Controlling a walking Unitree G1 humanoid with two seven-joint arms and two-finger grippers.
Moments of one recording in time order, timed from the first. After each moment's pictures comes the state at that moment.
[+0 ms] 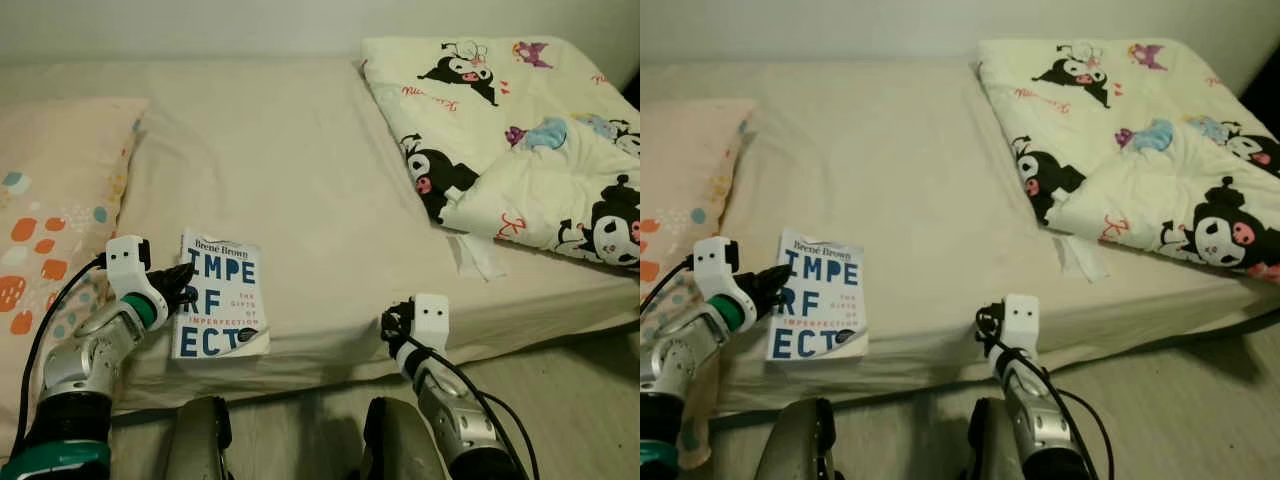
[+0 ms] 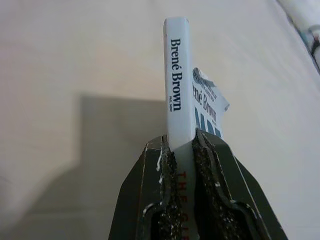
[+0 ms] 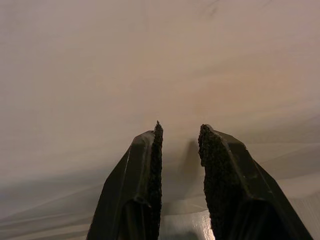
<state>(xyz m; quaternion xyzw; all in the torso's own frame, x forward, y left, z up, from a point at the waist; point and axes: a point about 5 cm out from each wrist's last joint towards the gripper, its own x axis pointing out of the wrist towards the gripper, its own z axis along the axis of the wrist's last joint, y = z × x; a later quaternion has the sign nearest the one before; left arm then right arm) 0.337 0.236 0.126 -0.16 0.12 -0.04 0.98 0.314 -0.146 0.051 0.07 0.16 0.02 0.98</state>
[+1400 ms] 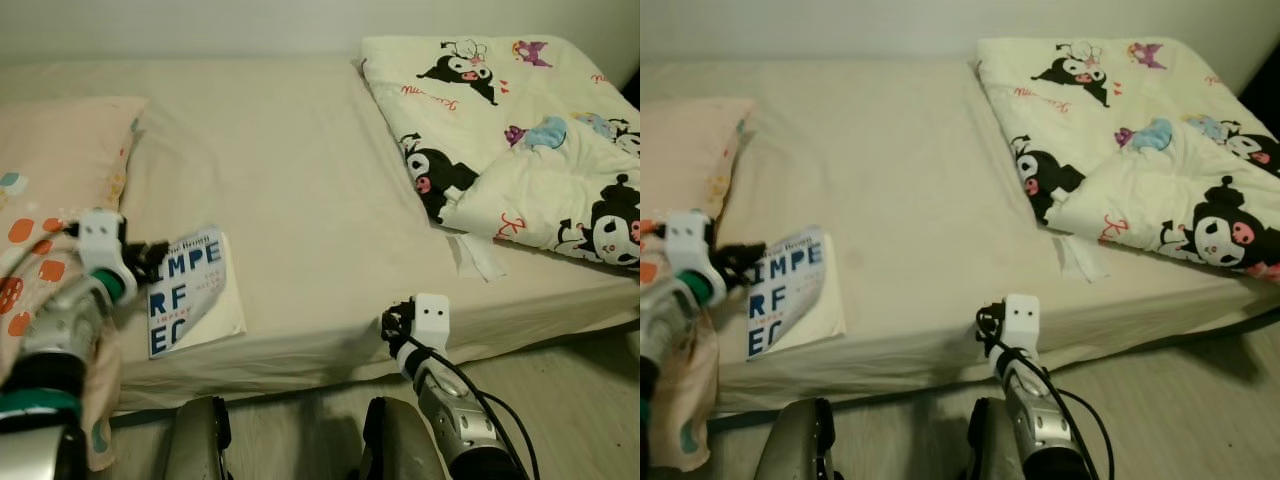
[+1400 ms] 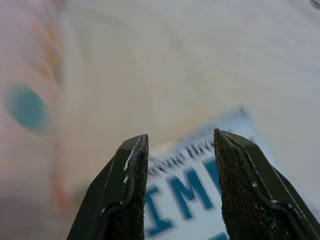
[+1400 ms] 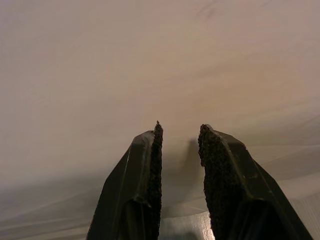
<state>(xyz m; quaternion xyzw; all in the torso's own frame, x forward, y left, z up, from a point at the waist) 0.357 0.296 0.176 0.00 0.09 -0.04 1.00 0.315 -0.147 0.052 0.07 0.16 0.03 0.98</state>
